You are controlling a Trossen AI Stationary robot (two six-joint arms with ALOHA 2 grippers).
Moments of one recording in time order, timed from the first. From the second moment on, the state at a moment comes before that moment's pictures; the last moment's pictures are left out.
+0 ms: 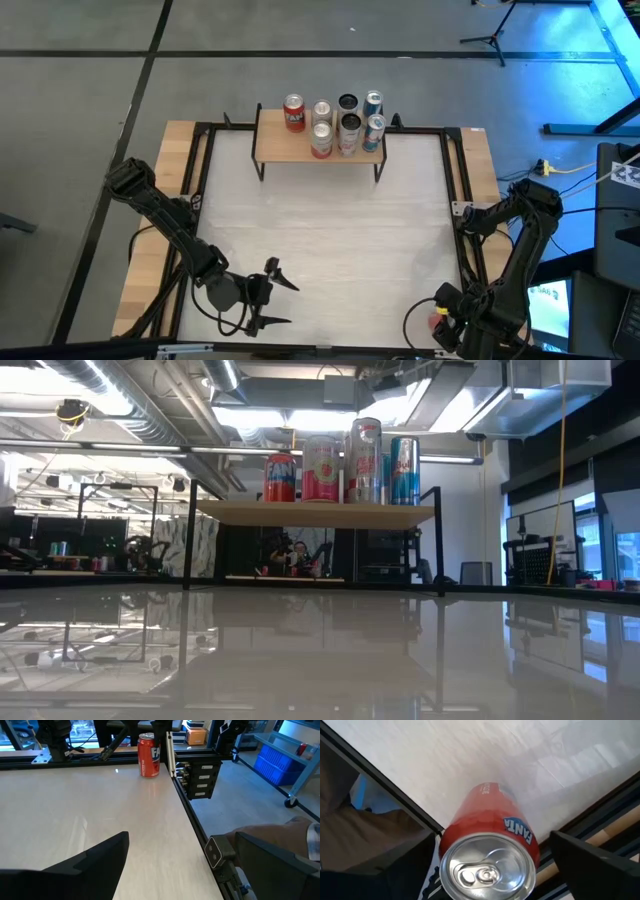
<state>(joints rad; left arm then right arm) -0.76 1.55 0.89 0.28 -0.52 -0.29 1.16 1.62 1.28 -1.10 -0.01 1.94</state>
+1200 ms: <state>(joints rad) -0.76 1.55 0.89 0.28 -0.52 -0.29 1.16 1.68 1.28 -1.04 -0.11 1.88</state>
